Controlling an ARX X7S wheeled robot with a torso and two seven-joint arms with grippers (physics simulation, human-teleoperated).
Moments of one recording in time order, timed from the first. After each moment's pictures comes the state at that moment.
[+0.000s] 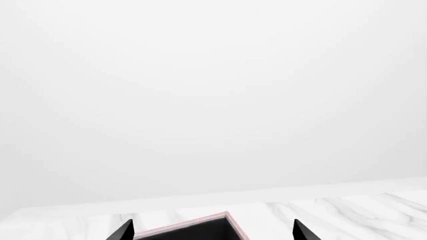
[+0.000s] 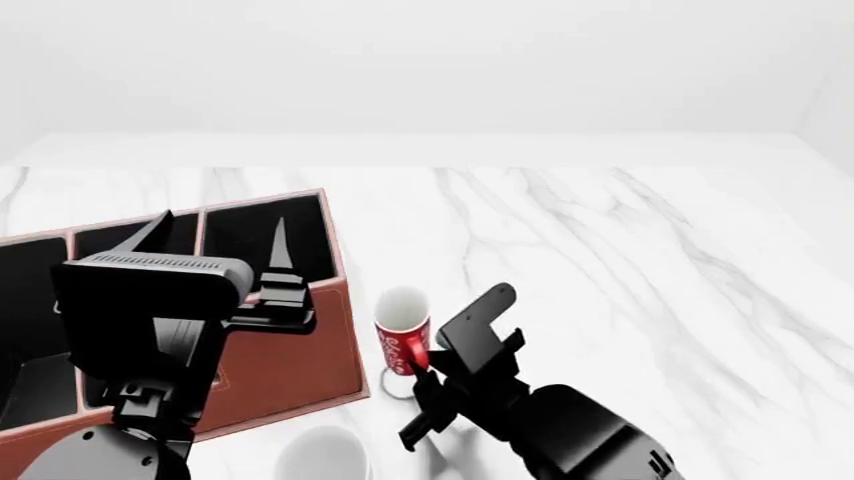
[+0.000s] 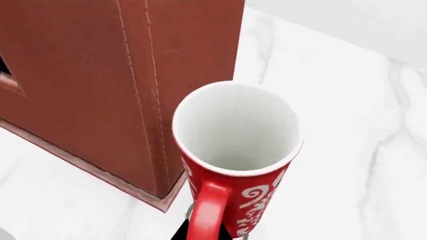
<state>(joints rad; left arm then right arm) -0.31 -0.32 0.03 0.85 -0.42 -0.90 -0.30 0.55 0.26 -0.61 0.02 0.38 0.70 -0.17</state>
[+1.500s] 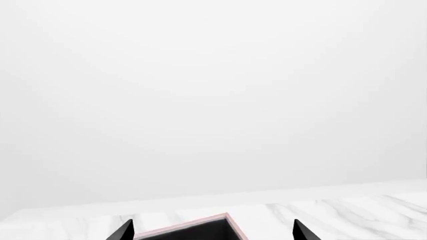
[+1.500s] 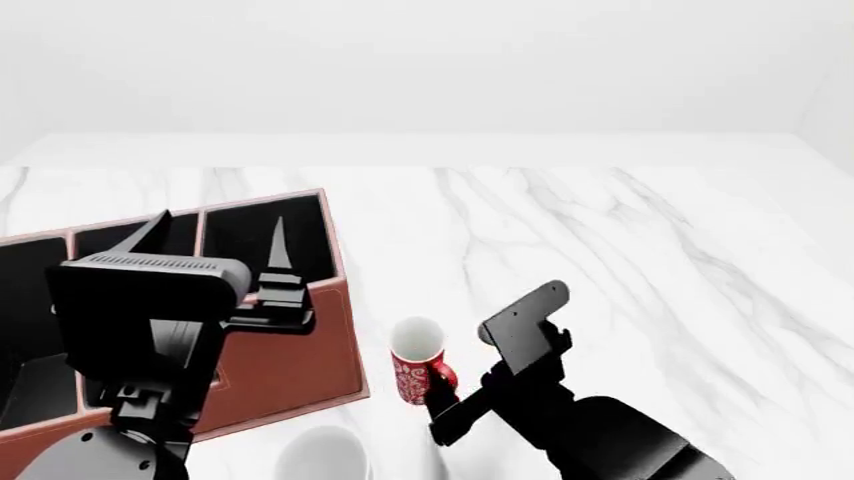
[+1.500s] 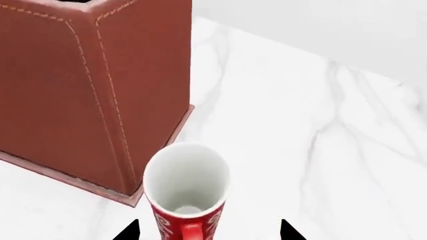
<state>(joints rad) -0.31 -0.35 0.04 0.85 -0.46 -0.89 -0.33 0.47 0.36 -0.49 -0.24 0.47 0.84 -0.03</state>
